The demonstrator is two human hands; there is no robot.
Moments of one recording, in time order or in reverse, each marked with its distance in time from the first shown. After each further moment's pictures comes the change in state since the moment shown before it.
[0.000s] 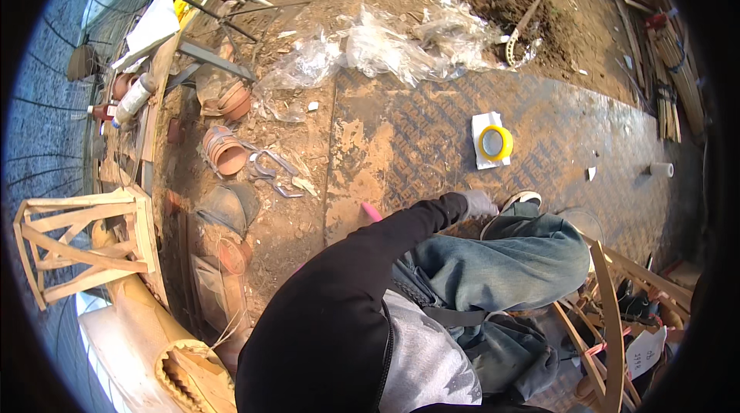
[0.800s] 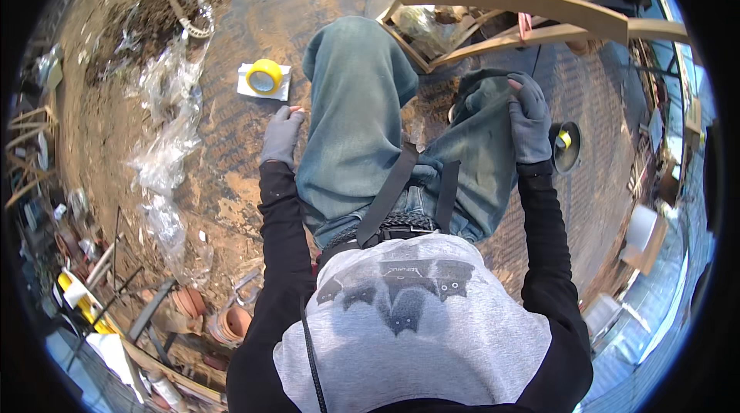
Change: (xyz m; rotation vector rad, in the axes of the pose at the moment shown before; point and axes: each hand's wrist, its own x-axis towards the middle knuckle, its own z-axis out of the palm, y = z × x) left_hand -0.036 0.047 -0.002 0.224 0.163 0.120; right_hand -0.041 -0.005 -0.014 0.089 0.413 -0.315
